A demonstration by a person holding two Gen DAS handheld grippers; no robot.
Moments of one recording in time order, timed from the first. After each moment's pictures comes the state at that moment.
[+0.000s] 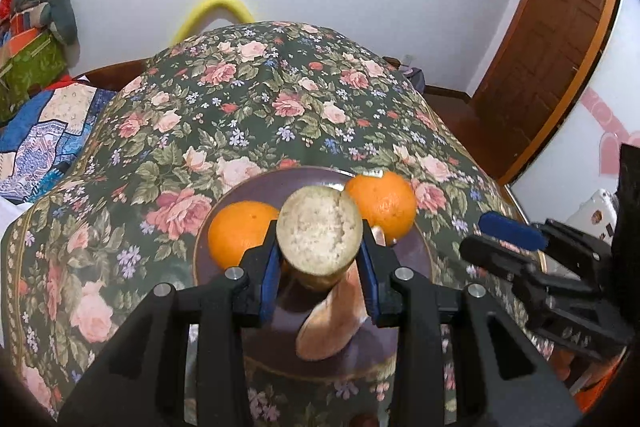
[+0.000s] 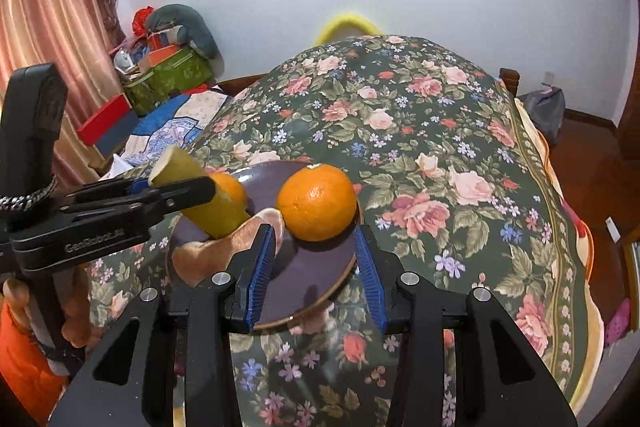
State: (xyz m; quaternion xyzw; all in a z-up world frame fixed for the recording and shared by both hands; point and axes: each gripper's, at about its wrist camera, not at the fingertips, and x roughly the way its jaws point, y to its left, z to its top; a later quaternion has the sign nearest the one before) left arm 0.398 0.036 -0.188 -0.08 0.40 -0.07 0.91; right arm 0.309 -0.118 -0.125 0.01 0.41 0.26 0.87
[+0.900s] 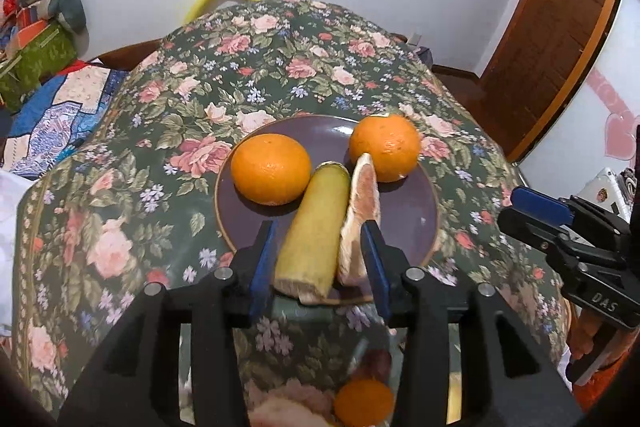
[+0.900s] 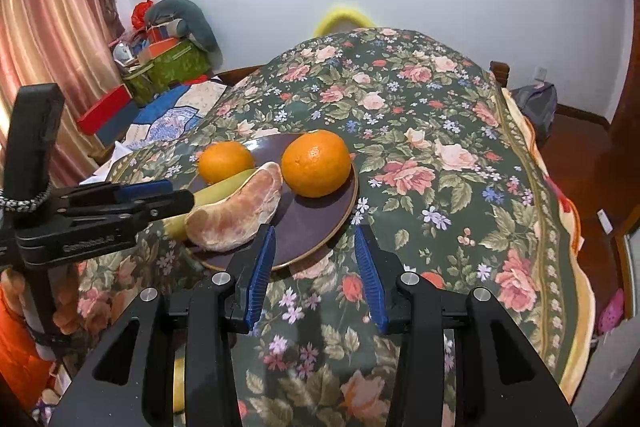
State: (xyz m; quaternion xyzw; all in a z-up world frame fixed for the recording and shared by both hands) left arm 0.352 0.038 -0.191 -0.06 0.44 -0.06 0.90; right arm 0.270 -0.133 -0.118 0.00 0.41 0.26 0.87
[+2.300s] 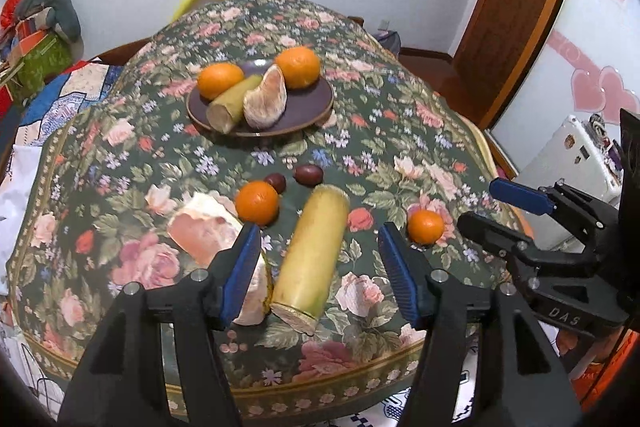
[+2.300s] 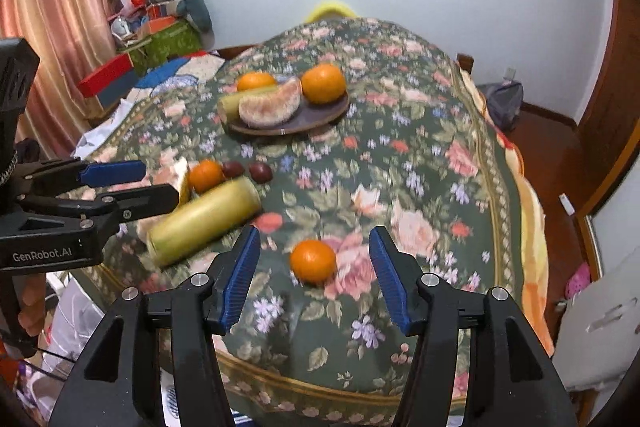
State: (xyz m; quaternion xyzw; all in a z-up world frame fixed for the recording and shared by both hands) left arm 0.194 -0.033 -0.180 -0.03 0.44 -0.09 0.89; right arm 0.126 -0.161 -0.119 -0.04 0.42 0.21 0.88
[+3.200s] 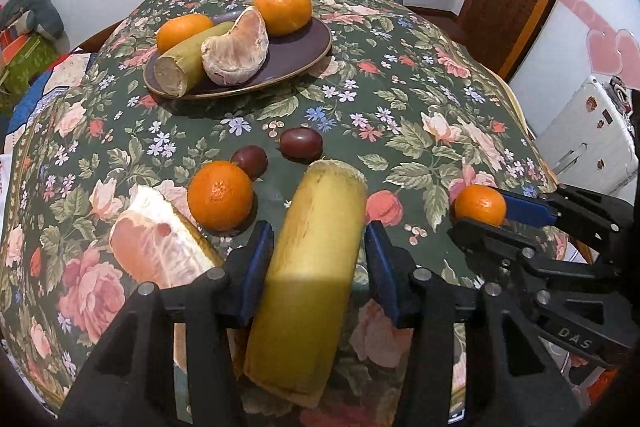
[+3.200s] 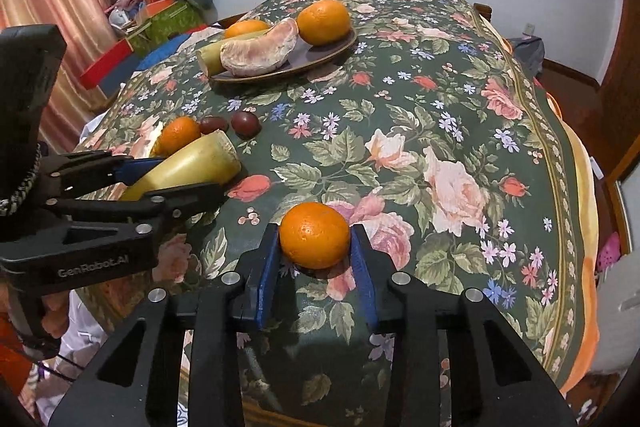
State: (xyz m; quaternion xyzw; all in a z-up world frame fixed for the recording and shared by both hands) left arm 0.240 -0.051 -0.243 0.00 0.49 -0.09 0.87; right arm 0.146 -0.160 -0.172 0.00 0.48 0.24 0.85
